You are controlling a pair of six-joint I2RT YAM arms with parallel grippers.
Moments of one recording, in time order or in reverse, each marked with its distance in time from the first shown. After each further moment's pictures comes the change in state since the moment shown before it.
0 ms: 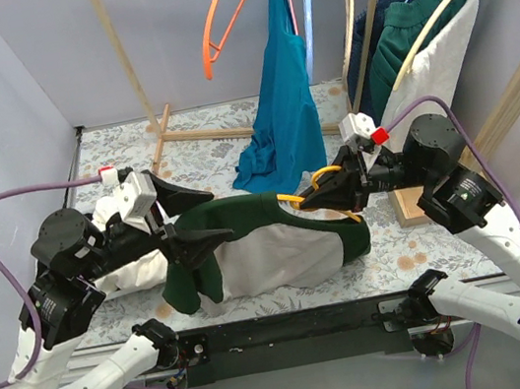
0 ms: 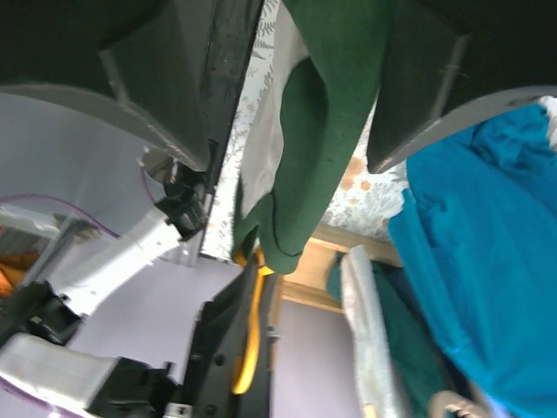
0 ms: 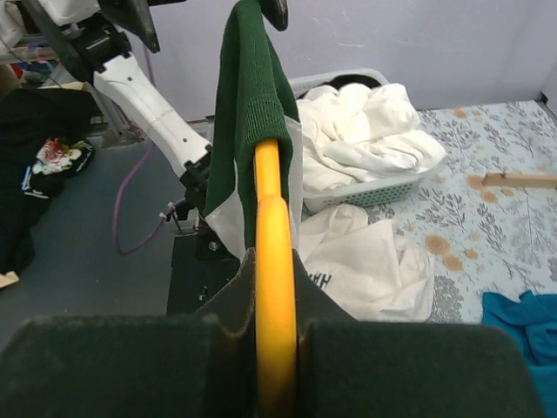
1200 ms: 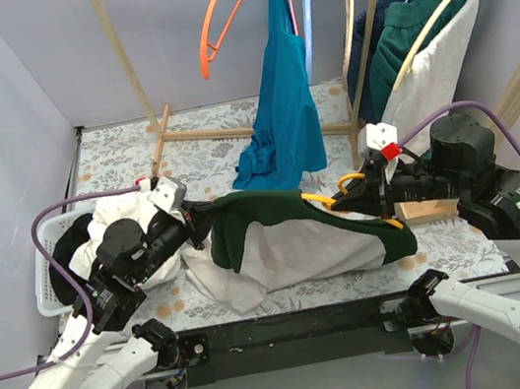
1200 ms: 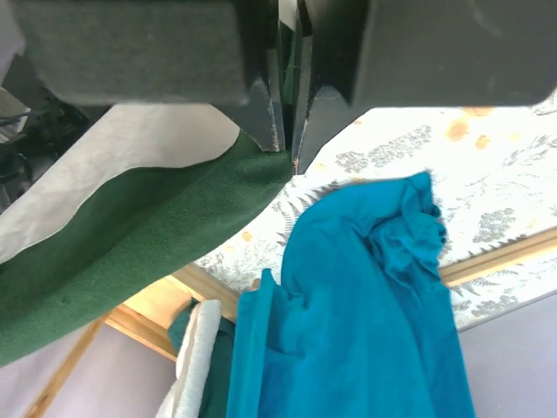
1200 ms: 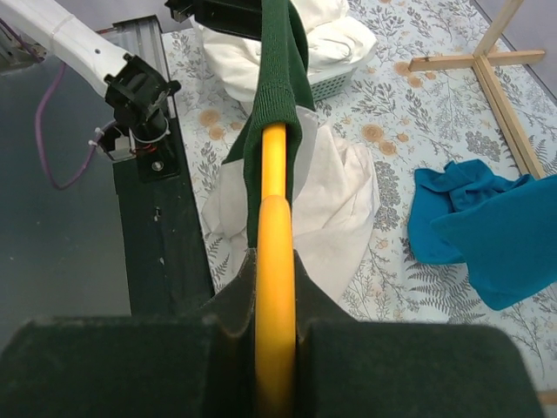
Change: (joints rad) left arm -0.001 -0.124 -0.490 0.260 -0.482 -0.013; right arm -0.011 -0.034 0.246 -0.641 0.247 -0.306
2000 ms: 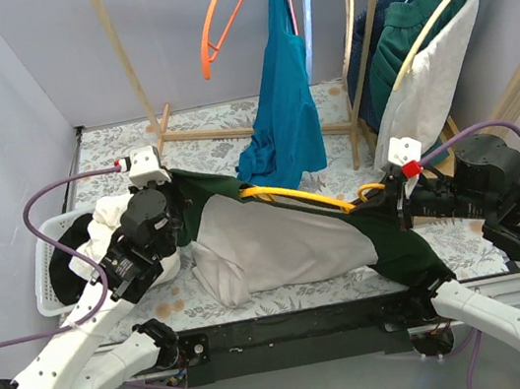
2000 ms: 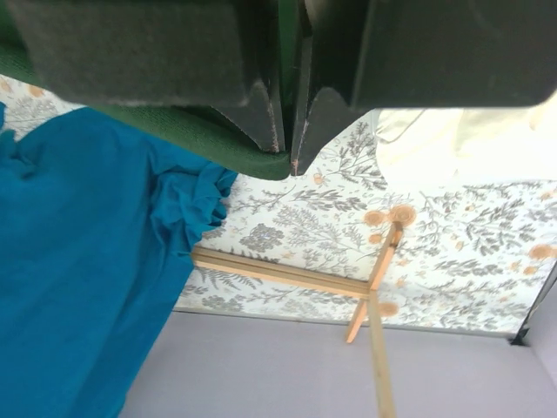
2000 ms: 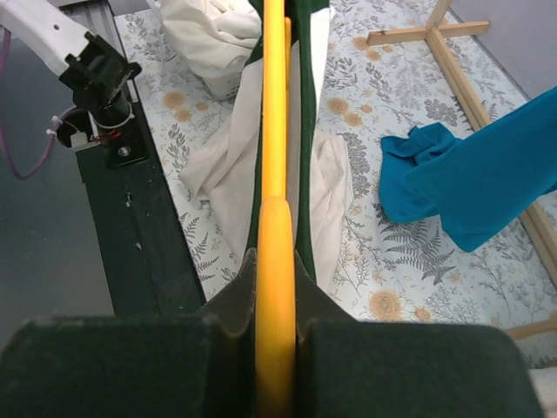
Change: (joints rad) left arm -0.012 0.200 0.092 0.043 -0.792 -0.093; right arm 0.000 -0.124 -0.035 -0.097 0.127 -0.023
